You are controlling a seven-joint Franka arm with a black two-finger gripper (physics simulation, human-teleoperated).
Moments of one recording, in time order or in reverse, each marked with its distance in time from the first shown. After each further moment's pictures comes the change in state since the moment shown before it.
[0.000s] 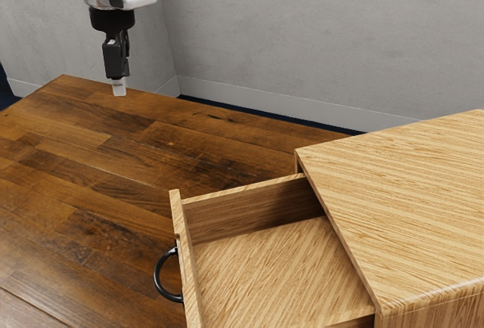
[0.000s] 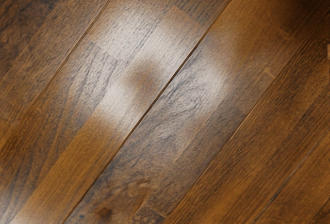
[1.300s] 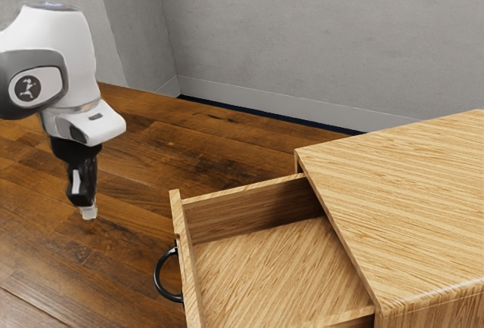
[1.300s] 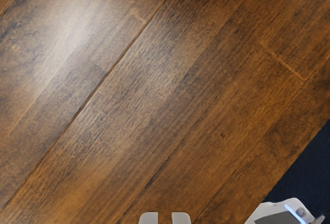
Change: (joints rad) arm 0.048 -0.651 -0.160 -0.908 -0.148 0.217 -0.087
